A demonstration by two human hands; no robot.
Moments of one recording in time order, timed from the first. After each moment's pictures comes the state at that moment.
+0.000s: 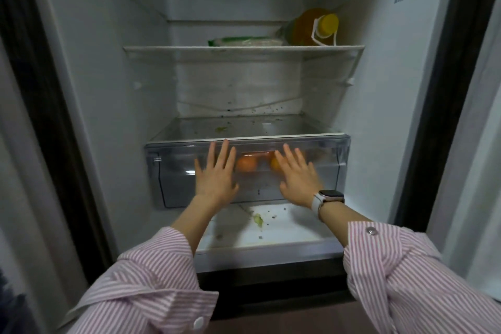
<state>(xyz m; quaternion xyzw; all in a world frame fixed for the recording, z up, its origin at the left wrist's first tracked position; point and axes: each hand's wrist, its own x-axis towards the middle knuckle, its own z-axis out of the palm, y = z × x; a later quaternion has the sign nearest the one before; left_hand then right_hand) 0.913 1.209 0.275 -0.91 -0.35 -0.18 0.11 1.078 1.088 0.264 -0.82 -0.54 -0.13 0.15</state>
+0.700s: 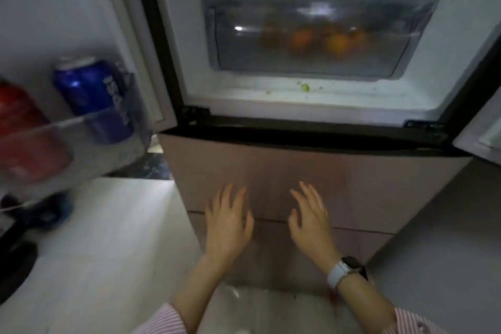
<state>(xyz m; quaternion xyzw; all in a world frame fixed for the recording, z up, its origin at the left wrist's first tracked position) 0.711 0.998 0.026 -0.86 -0.45 -0.22 -0.06 0.874 0.912 0.017 -0.78 -0.53 0.03 0.33</state>
